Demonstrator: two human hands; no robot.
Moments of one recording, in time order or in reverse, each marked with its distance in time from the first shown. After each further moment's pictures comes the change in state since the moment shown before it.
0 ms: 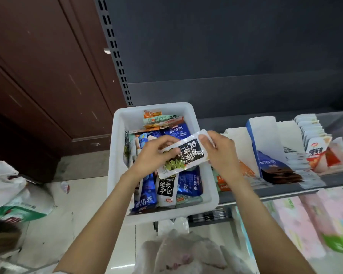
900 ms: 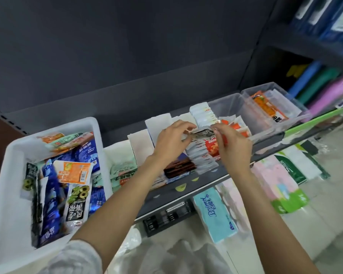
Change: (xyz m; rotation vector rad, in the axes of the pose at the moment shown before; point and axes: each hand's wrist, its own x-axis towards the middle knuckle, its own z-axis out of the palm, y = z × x) left_hand 0.109 0.142 0.278 0.449 -0.049 0.429; right_hand -0.043 0.196 -0.222 -0.425 0.644 -0.165
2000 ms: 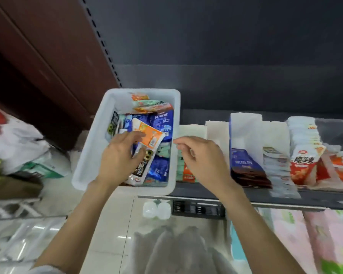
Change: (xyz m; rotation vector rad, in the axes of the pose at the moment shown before) left_hand -0.215 -0.099 -0.159 0.351 0.311 -0.595; right_hand -0.024 -0.198 0.073 0.502 -0.780 -0.310
